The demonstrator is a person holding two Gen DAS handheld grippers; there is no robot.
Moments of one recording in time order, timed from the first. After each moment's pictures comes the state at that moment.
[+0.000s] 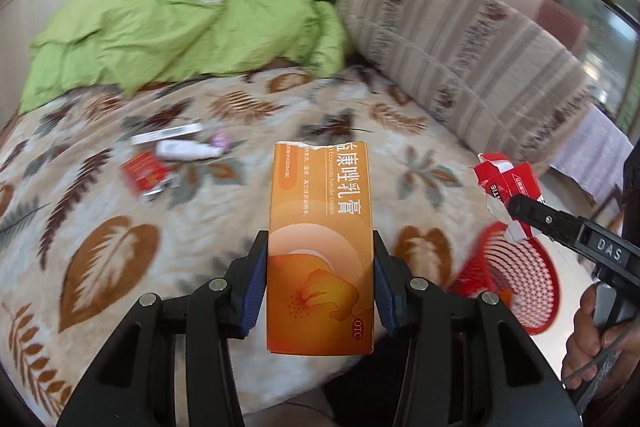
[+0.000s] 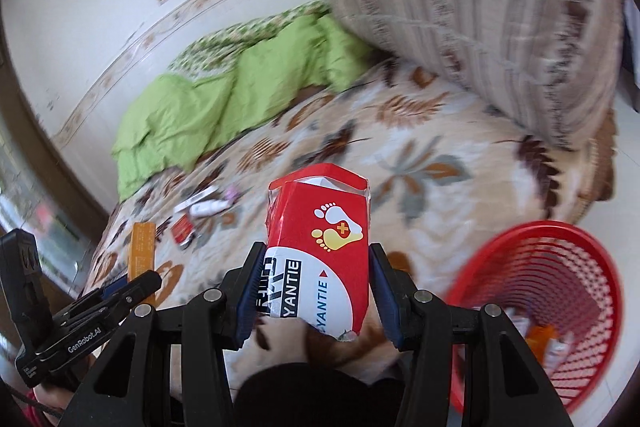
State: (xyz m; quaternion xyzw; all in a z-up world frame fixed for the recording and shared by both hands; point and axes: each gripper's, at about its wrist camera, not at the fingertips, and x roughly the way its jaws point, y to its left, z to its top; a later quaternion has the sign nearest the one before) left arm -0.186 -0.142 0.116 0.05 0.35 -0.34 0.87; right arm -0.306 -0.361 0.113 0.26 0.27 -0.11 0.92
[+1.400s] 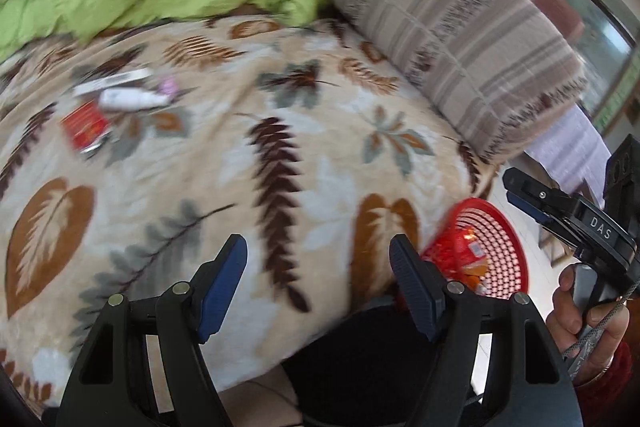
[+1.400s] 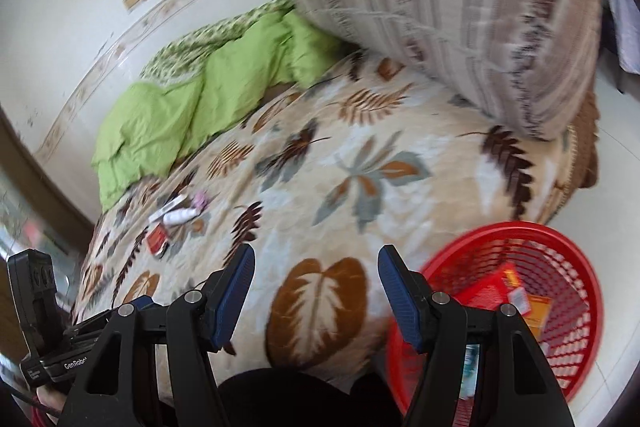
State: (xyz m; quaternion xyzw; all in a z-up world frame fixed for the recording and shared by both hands) left arm -0.160 -0.145 0.089 0.01 0.45 -0.36 0.82; right arm -0.287 -0.384 0.104 0.27 0.30 -0.11 0.91
